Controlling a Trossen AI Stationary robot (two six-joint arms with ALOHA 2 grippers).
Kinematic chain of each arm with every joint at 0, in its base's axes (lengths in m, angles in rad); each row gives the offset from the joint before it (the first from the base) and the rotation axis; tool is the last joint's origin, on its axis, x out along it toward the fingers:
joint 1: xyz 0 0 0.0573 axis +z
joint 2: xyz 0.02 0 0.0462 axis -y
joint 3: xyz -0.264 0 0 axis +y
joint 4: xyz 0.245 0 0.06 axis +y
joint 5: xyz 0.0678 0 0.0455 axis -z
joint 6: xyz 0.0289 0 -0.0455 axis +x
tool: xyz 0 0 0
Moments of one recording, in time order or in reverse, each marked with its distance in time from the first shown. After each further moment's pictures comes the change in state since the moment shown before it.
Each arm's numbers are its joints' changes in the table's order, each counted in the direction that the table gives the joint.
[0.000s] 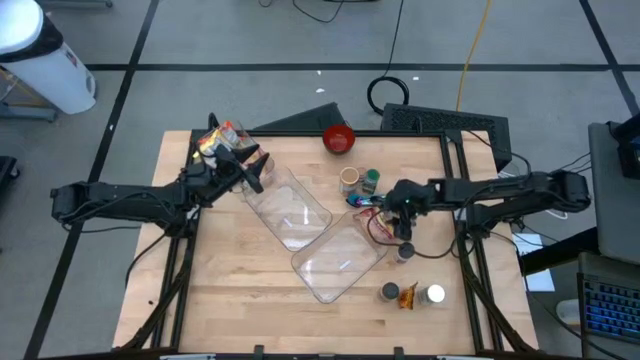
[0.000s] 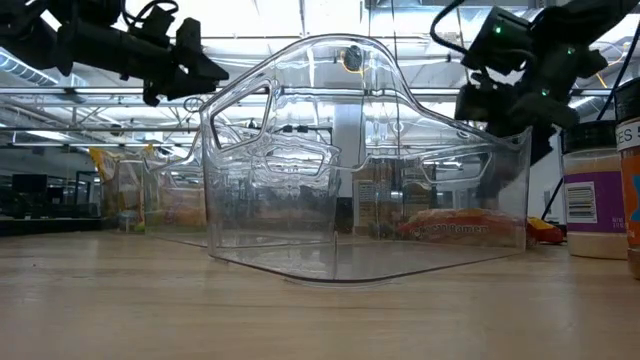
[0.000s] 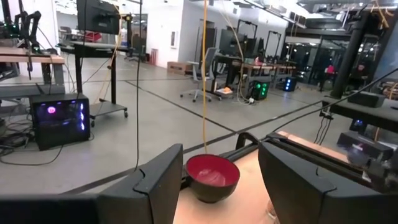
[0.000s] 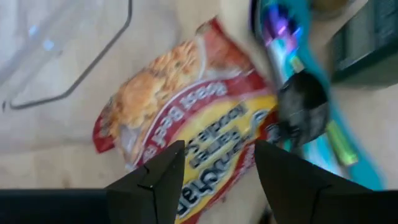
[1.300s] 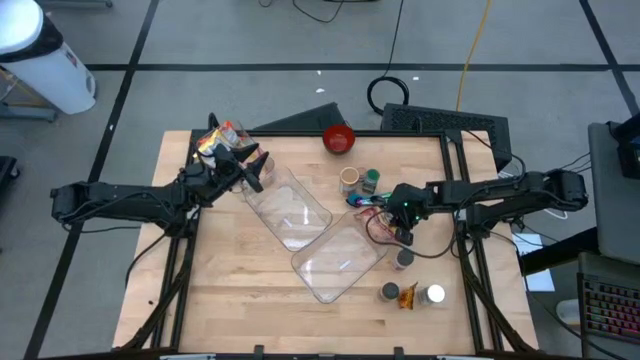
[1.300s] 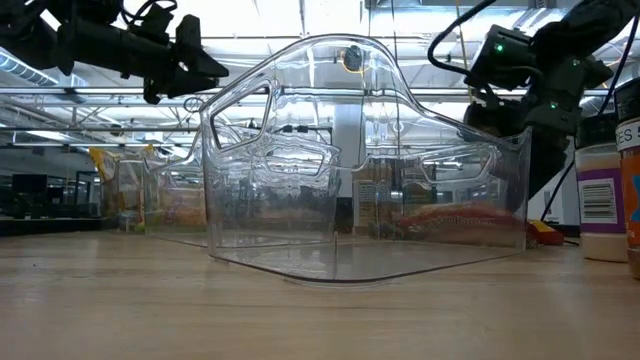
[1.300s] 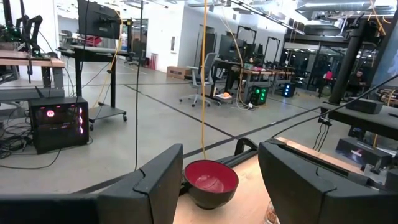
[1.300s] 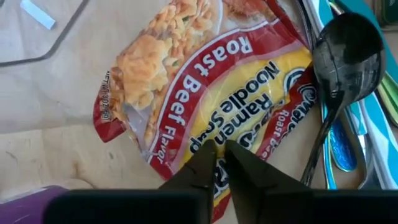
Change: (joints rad) left arm 0.000 0.000 0.000 -0.022 -0.001 0.004; right arm 0.000 -0.037 0.041 0.061 -0.022 0.053
